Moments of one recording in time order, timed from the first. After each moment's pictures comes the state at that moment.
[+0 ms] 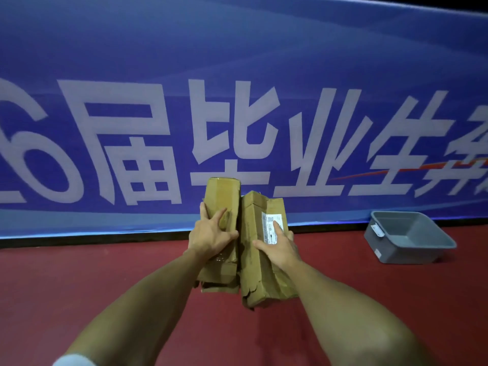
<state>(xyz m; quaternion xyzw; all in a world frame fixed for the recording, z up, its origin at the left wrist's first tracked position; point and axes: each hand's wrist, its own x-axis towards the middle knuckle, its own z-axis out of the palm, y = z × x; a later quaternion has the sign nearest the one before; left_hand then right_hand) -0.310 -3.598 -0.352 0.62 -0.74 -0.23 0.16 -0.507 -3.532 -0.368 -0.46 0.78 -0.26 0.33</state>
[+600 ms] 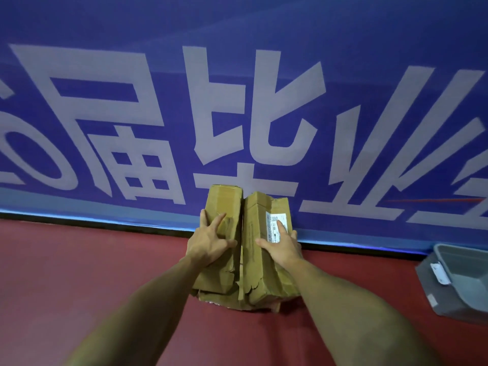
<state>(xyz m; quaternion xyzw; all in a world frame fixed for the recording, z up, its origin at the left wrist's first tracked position) -0.396 -3.872 -0.426 0.69 -0.65 -0.30 0.13 -0.610 -3.860 -0.439 -0.49 0.76 -0.17 0.38</state>
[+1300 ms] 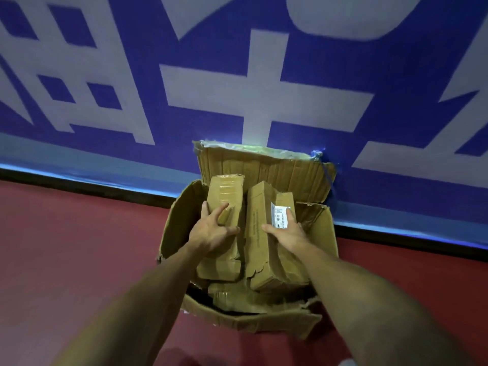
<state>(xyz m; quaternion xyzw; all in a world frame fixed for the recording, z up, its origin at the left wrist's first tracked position) -0.417 -4.066 -0.901 0.69 -0.58 -0.39 0.19 -0.639 -4.074 -0.904 -0.47 0.75 -0.17 0.44</state>
